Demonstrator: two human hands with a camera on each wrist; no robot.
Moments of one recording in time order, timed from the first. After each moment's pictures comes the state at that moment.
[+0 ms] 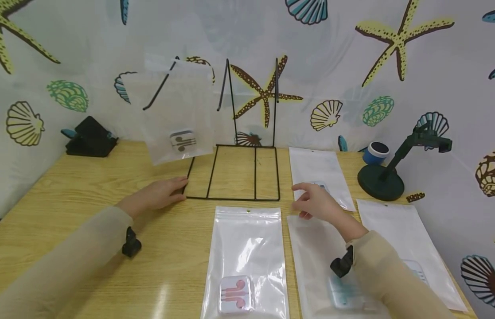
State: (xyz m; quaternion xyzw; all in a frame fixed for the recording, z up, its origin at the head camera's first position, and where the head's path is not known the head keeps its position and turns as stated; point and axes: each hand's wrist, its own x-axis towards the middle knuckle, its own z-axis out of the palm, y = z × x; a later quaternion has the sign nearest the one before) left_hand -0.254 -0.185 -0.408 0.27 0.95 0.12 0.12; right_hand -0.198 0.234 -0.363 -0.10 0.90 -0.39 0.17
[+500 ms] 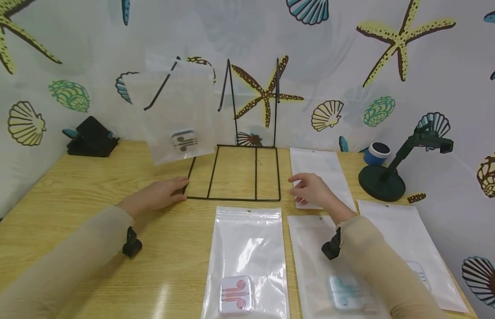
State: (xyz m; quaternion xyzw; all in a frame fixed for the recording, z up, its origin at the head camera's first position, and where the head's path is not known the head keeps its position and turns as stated) left_hand -0.253 -0.185 -0.407 0.27 0.95 0.12 0.12; right_hand -0.235 0.233 -0.372 -0.11 0.89 -0.42 0.15
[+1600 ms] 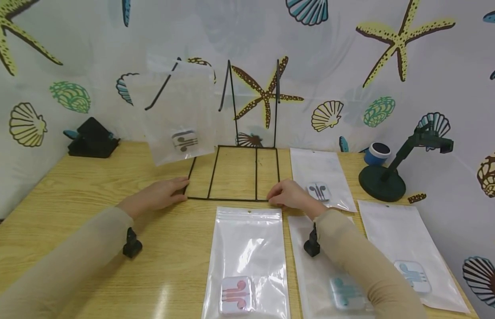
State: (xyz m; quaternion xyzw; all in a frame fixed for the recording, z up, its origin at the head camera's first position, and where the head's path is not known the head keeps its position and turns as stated) left_hand -0.255 -0.188 -0.410 0.28 0.94 0.12 0.11; right_hand -0.252 0.187 -0.400 -0.11 0.90 -0.38 0.21
